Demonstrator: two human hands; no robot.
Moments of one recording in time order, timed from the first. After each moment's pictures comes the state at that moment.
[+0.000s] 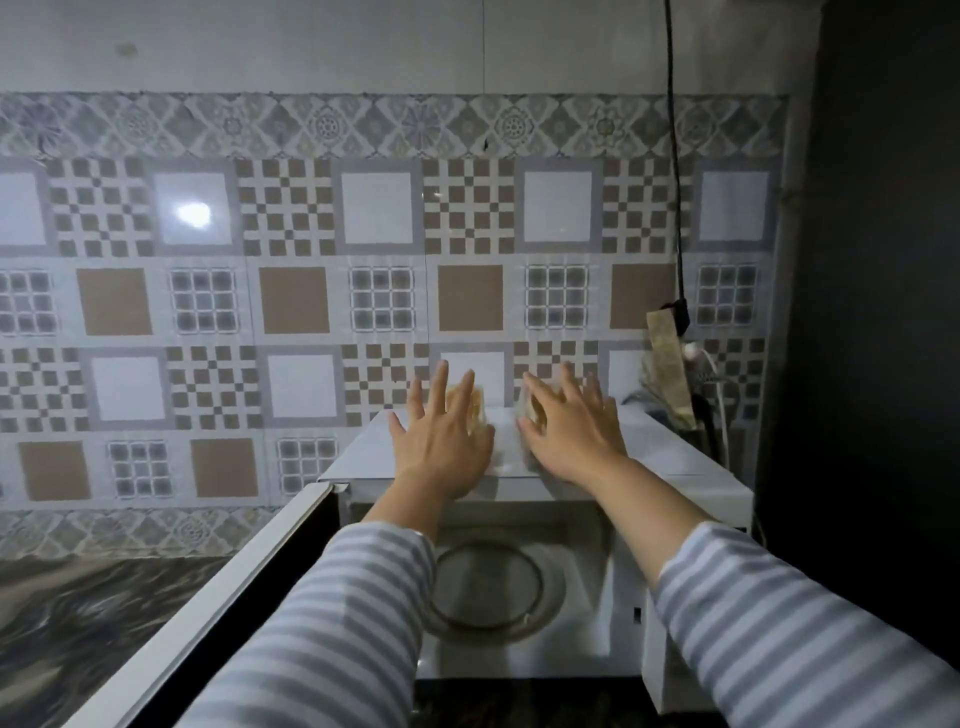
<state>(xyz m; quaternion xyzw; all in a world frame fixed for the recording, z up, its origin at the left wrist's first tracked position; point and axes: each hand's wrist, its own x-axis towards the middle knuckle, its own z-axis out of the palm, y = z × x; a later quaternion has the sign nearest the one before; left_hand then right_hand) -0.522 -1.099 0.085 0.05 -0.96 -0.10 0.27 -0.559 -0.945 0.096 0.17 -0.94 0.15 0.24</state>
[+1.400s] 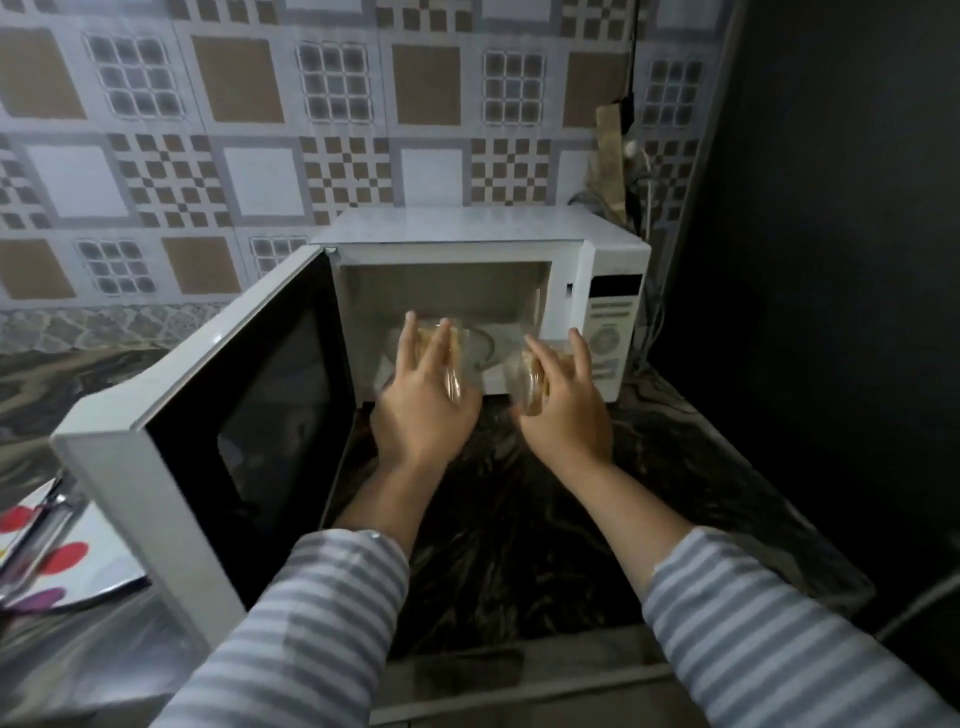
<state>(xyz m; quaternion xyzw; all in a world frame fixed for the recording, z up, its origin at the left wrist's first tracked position) -0.306 -1.045 -0.059 0.06 -0.90 -0.27 0.34 -0.338 -0.898 -0.074 0.09 -0.91 0.32 0.25</state>
